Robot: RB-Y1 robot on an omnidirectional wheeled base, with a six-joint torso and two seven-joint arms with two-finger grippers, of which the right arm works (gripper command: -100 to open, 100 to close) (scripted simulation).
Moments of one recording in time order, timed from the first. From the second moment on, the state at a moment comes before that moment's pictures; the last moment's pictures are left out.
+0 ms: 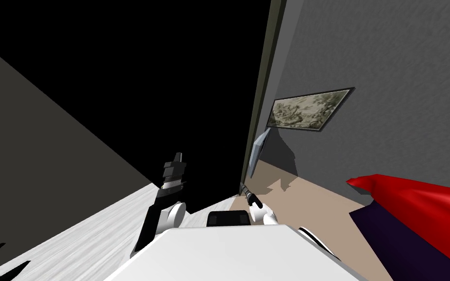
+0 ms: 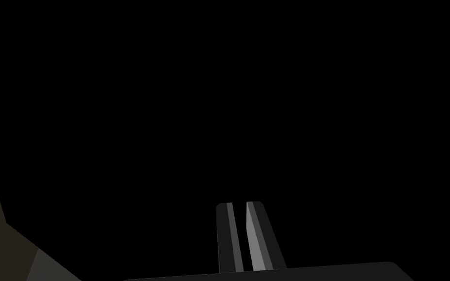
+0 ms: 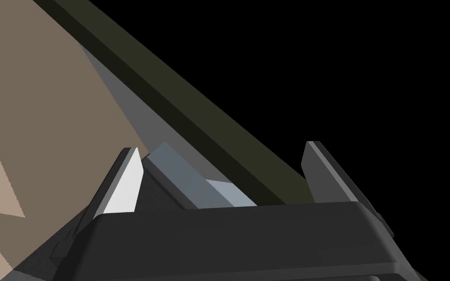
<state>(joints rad) -0.16 -0.11 0.30 -0.53 -0.28 -0.25 0.50</state>
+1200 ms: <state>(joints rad) -0.17 -0.15 0.20 -0.47 -0.37 -0.07 0.69</state>
